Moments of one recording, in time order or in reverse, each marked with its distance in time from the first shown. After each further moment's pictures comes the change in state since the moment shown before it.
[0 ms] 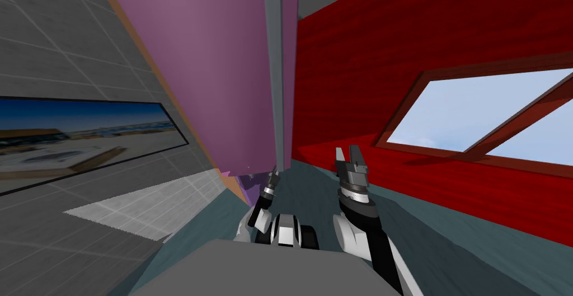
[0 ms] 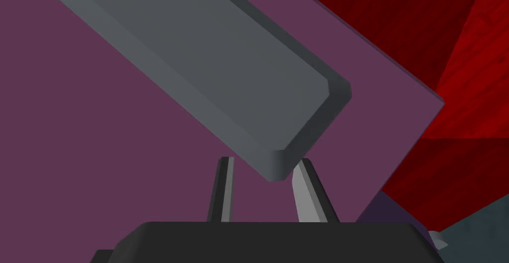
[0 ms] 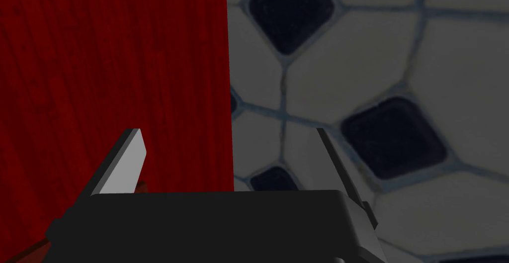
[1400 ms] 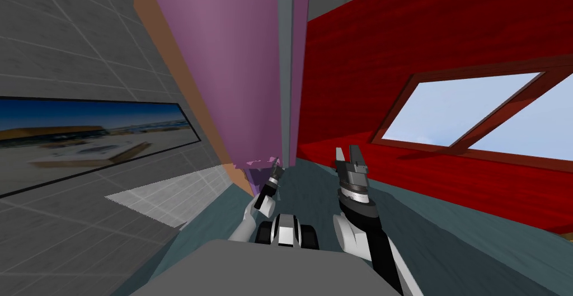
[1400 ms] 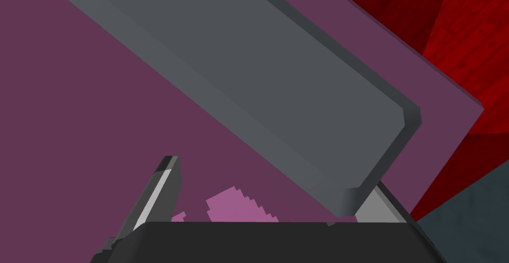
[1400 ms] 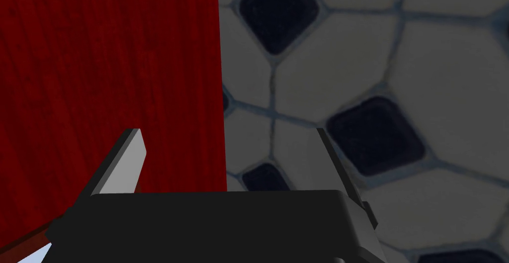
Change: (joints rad) left arm -0.081 -0.012 0.008 -0.105 0.006 0.240 0.000; right arm 0.000 0.000 0.000 0.000 0.000 0.000 0.000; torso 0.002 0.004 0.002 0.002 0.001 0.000
